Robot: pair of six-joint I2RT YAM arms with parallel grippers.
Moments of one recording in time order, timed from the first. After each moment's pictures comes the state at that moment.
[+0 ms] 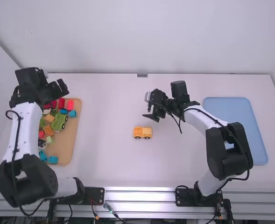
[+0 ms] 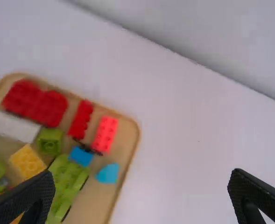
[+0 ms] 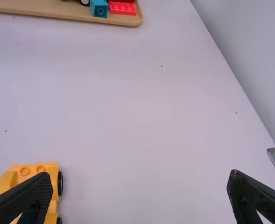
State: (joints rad) left arm 0.39 1.47 1.33 -0.67 0.13 -0.19; right arm 0.29 1.76 1.04 -0.08 -0.79 -0.94
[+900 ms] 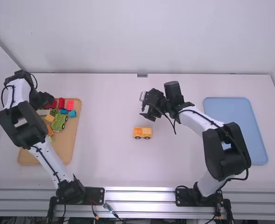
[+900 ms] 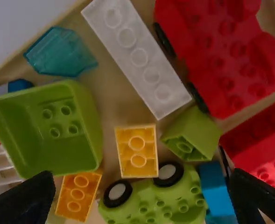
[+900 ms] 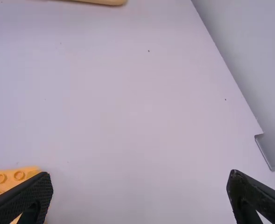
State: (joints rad) left arm 0.57 2.25 1.95 -1.17 -0.09 -0.48; right arm 0.35 1.76 1.04 -0.03 -0.61 -0.87
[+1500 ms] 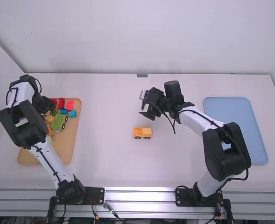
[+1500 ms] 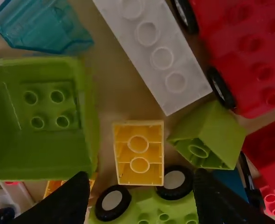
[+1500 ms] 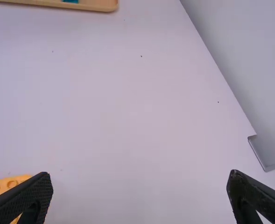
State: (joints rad) left arm 0.57 2.25 1.85 -1.11 -0.09 -0.53; right arm 0.36 1.76 1.04 -0.01 -0.61 -0.84
